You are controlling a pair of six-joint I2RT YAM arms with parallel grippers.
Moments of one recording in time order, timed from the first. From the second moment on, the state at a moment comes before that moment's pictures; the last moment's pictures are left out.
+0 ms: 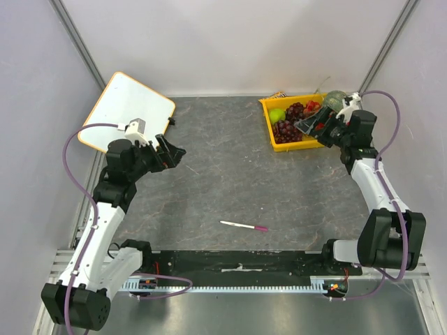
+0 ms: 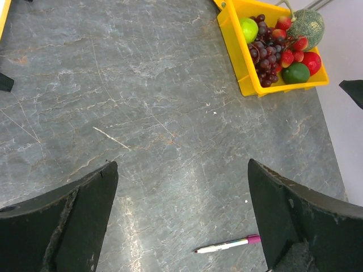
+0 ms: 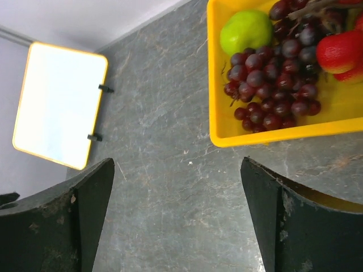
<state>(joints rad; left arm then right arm) -0.14 0.86 0.81 -0.31 0.30 -0.47 -0.14 1.33 0.93 0.02 -0.57 0.60</state>
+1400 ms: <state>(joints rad) -0.46 1.82 1.59 -0.91 -0.61 -1.05 0.52 1.21 0.86 -0.22 0.03 0.25</state>
